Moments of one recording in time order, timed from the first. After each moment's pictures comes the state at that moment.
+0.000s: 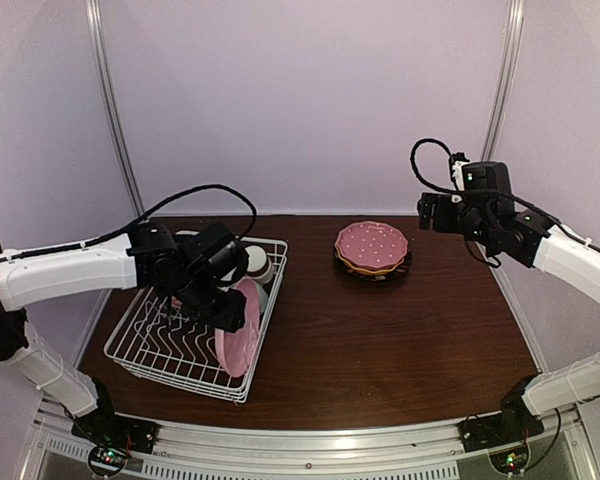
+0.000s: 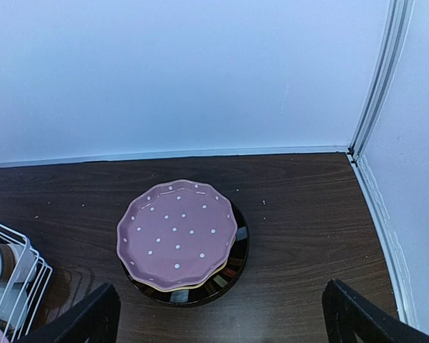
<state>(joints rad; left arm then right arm) -0.98 1.46 1.20 -0.94 -0.16 -0.64 0.52 1.21 1.11 -0.34 0.43 0.29</state>
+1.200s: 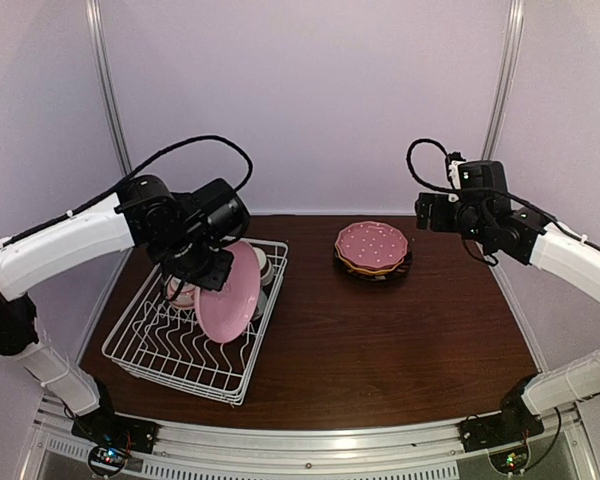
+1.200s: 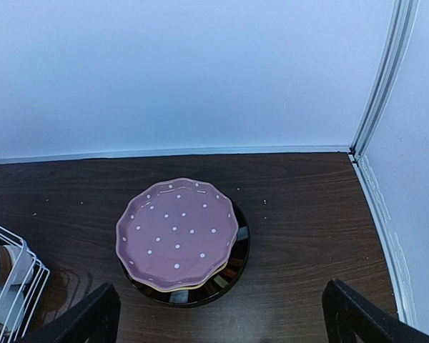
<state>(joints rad) -0.97 1.54 1.53 -1.24 -0.44 -0.60 0.52 1.23 1.13 -0.34 0.43 0.29</state>
